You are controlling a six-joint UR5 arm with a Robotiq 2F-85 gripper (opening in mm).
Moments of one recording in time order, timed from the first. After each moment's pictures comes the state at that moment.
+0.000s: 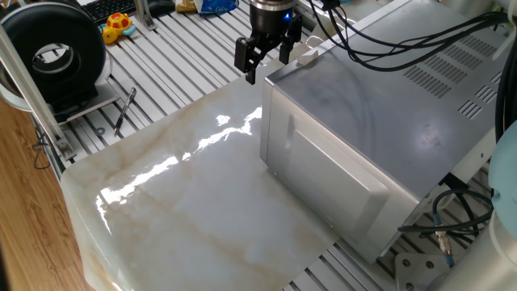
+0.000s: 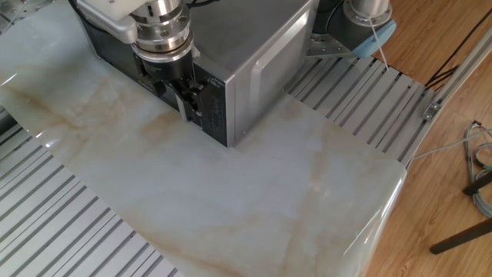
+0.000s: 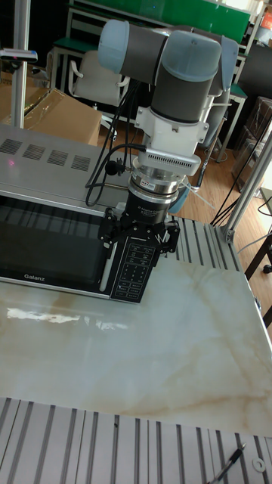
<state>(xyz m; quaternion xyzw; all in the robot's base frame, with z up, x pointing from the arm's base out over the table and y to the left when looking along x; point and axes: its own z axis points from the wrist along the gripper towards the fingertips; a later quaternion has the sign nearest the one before) 0.544 0.002 0.190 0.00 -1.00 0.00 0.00</state>
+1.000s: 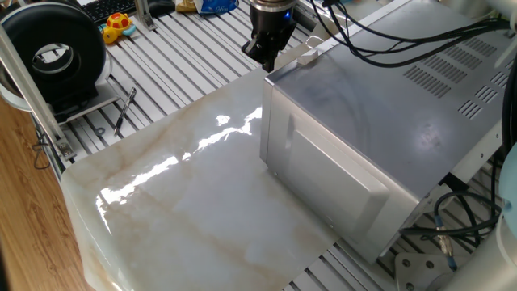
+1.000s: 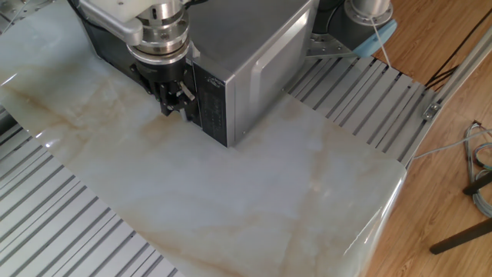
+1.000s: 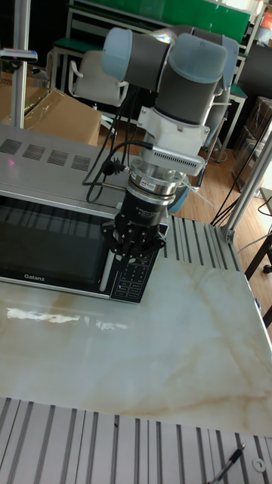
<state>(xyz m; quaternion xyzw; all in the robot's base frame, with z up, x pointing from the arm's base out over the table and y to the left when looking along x) 0.560 -0.015 0.189 0.04 -1.00 0.03 -0.03</state>
